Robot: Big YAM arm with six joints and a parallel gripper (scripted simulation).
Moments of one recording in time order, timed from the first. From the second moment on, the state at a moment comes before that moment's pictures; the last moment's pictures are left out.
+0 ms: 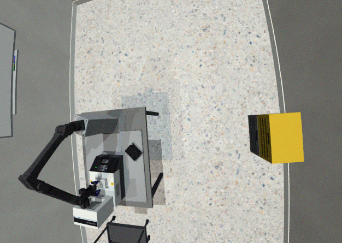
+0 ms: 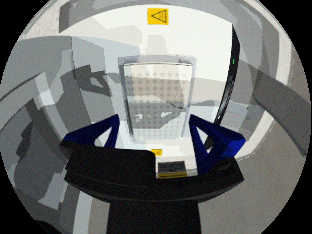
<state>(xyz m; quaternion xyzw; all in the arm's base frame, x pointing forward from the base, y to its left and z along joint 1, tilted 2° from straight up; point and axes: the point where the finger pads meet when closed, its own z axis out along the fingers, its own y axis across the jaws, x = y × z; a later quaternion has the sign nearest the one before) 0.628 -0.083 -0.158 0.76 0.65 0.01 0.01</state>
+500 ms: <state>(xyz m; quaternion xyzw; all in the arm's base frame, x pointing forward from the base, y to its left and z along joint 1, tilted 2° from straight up) 0.615 -0.083 -0.154 0.76 0.65 -0.01 0.00</state>
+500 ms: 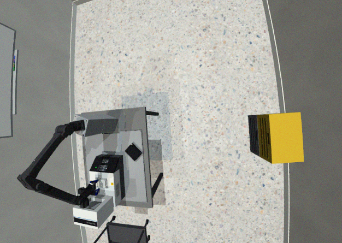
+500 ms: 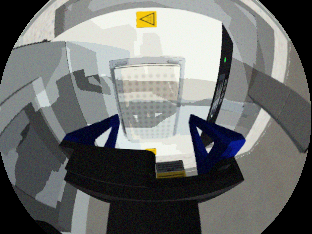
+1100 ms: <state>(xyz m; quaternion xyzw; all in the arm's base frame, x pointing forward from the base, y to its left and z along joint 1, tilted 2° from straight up) 0.621 -0.082 -0.125 0.76 0.65 0.00 0.01</state>
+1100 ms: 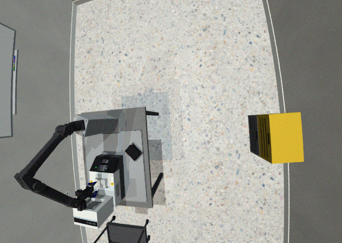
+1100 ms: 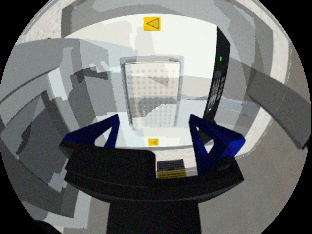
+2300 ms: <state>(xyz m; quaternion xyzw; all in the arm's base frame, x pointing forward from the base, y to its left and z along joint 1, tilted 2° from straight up) 0.619 -0.083 -0.126 0.76 0.65 0.00 0.01</state>
